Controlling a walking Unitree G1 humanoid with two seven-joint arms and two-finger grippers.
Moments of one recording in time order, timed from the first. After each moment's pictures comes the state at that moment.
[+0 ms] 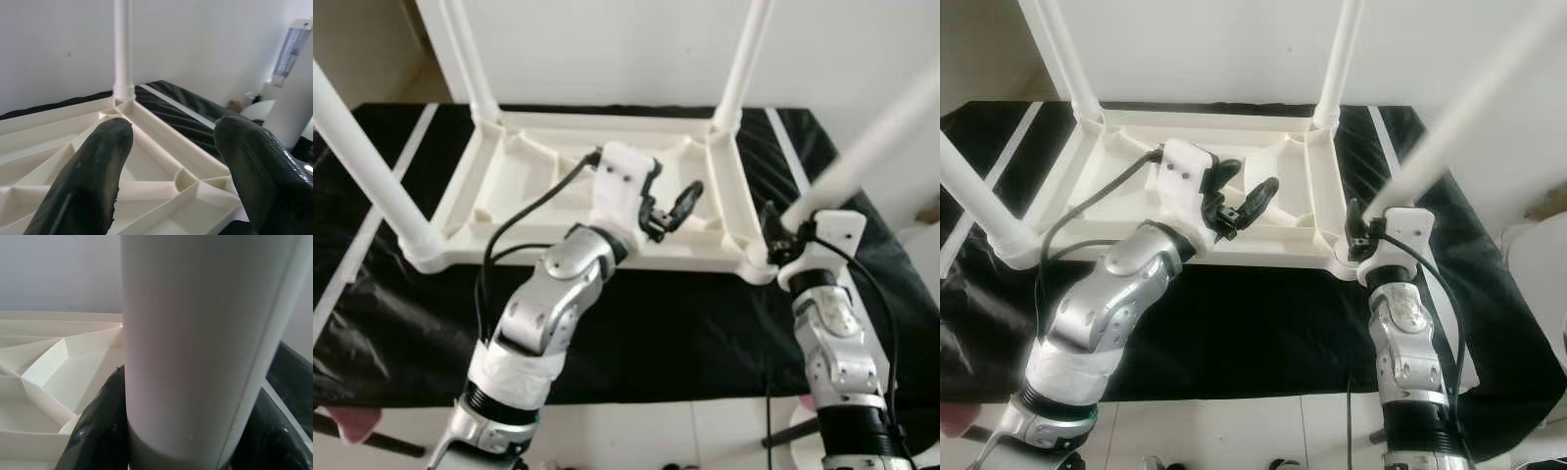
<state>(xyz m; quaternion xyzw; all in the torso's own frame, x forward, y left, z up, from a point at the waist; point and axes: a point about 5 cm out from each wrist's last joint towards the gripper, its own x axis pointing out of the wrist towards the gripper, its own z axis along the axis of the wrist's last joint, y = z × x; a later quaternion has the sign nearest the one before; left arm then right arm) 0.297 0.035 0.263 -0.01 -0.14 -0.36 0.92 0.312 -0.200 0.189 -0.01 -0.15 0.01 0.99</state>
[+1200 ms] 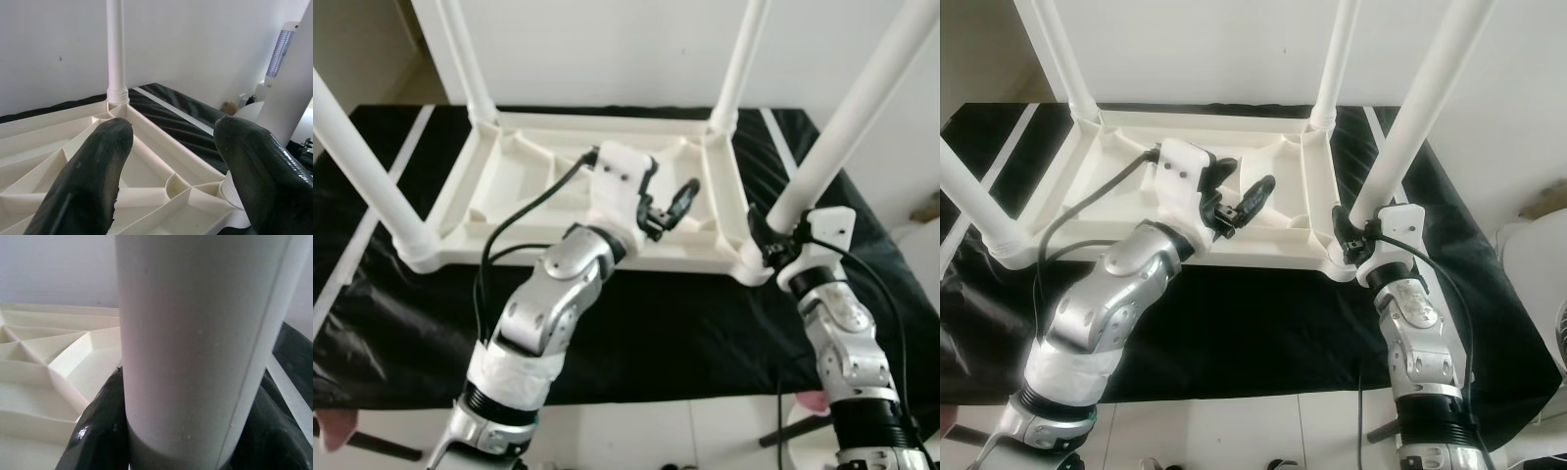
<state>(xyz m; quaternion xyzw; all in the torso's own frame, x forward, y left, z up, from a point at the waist) 0.296 0.034 0.264 -0.01 -0.14 -0.36 0.92 0.316 -0.194 0.183 -0.01 -0.12 0.08 0.99</state>
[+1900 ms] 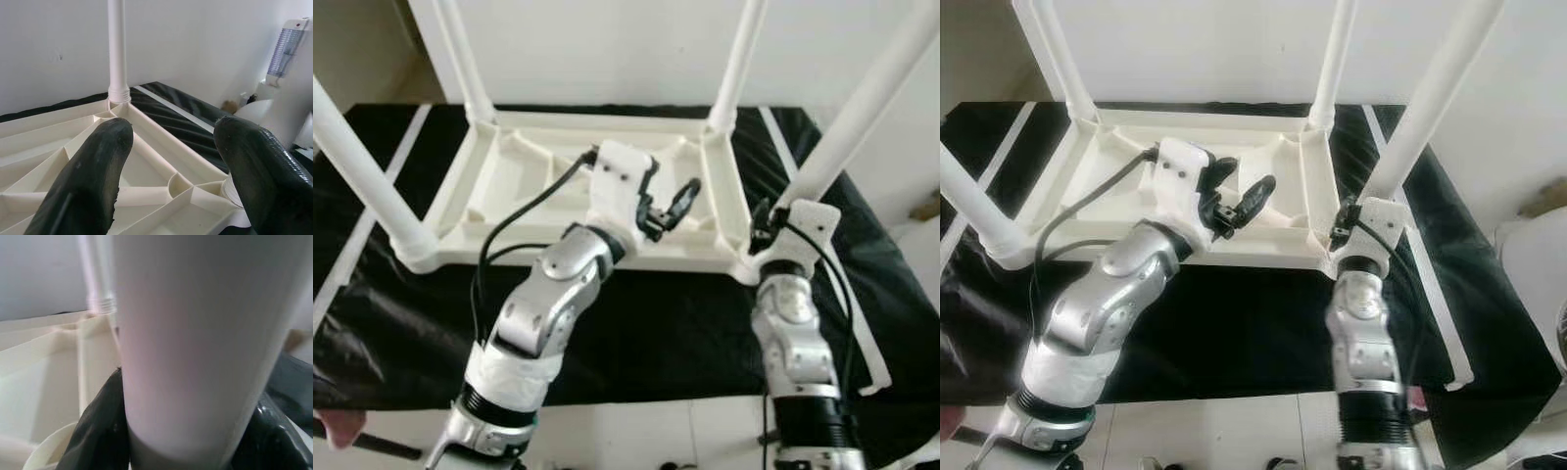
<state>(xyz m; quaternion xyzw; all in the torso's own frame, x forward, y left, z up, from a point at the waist) 0.294 0.036 0.265 -0.01 -0.14 -0.36 0.92 0.311 -0.156 0.189 0.06 -0.11 -0.22 0.97</state>
